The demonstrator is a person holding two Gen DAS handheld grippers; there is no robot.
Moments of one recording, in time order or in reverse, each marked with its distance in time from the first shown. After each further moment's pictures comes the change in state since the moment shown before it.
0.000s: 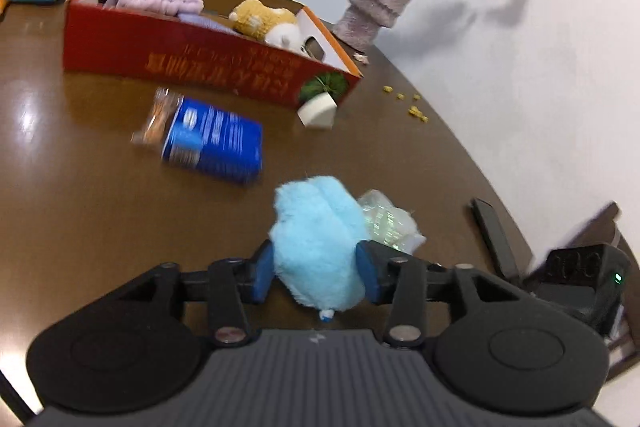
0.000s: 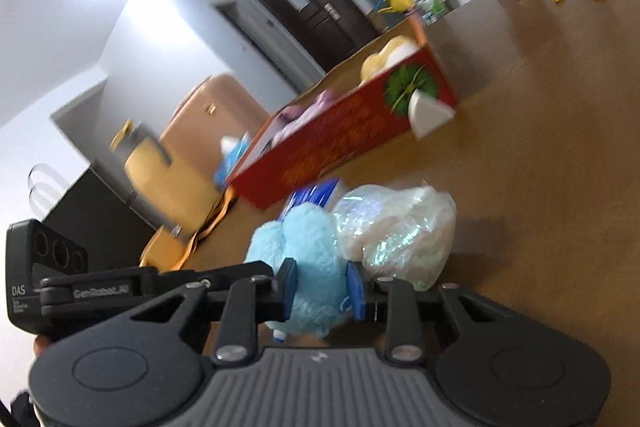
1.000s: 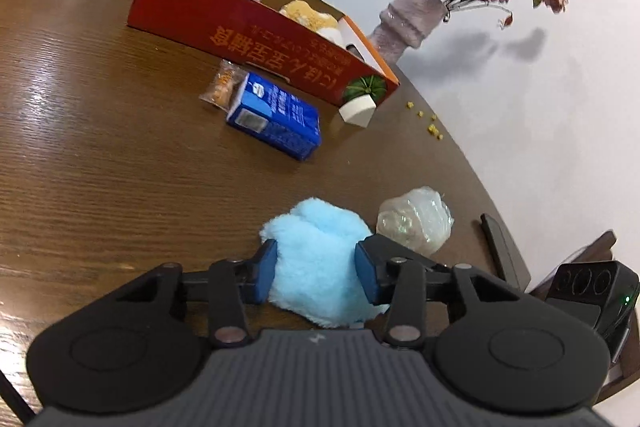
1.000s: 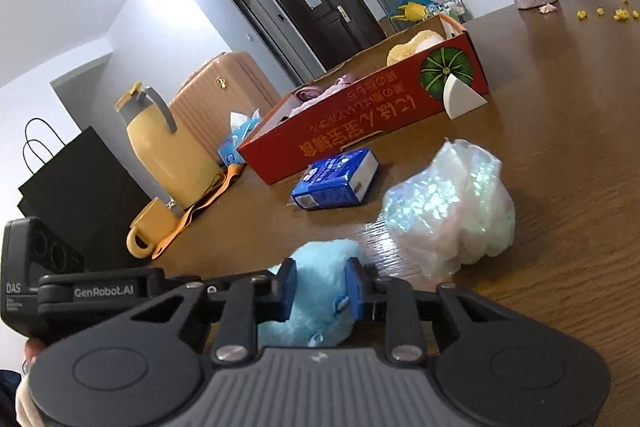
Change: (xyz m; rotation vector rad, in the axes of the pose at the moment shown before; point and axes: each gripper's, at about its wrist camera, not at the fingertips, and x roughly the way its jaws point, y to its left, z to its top) left arm -0.013 0.044 -0.024 -0.132 -0.064 -0.008; right arm 0.016 0.035 -0.028 -0.101 -0.004 -0.056
